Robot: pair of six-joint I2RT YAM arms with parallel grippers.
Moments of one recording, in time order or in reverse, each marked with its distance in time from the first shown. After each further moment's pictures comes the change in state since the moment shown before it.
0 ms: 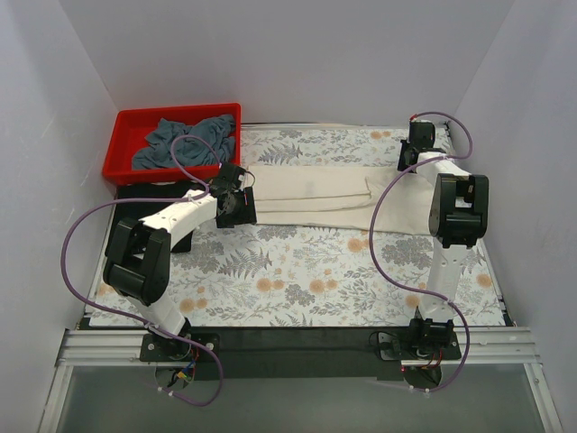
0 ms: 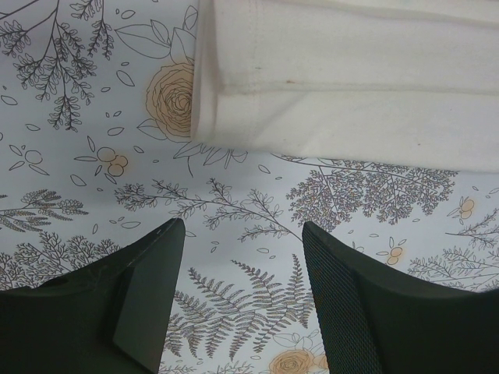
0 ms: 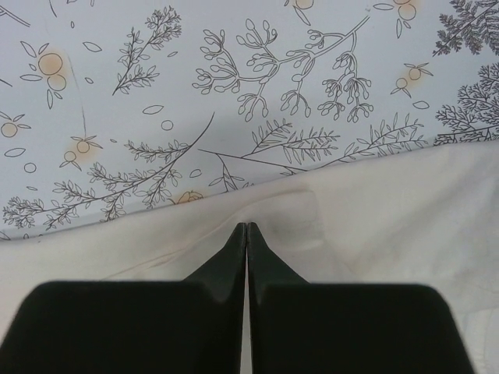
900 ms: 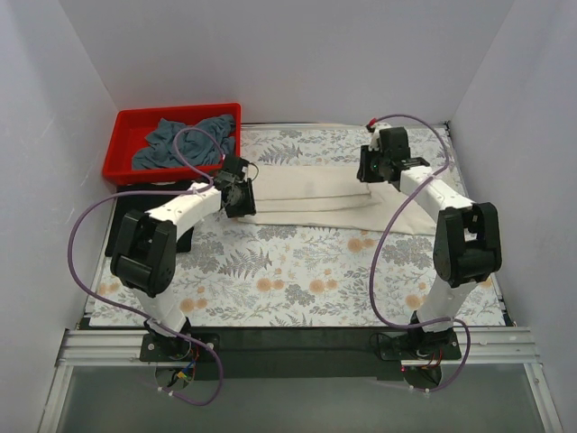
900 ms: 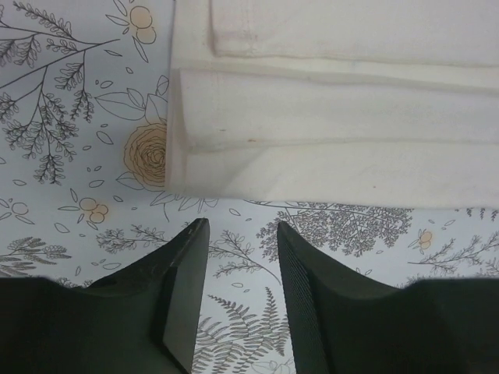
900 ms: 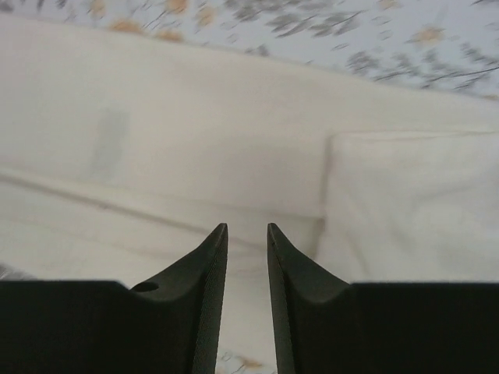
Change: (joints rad) left arm 0.000 0.060 0.084 0.038 0.004 -0.015; right arm 0.193 -0.368 -0.251 -0.049 -0.237 0.005
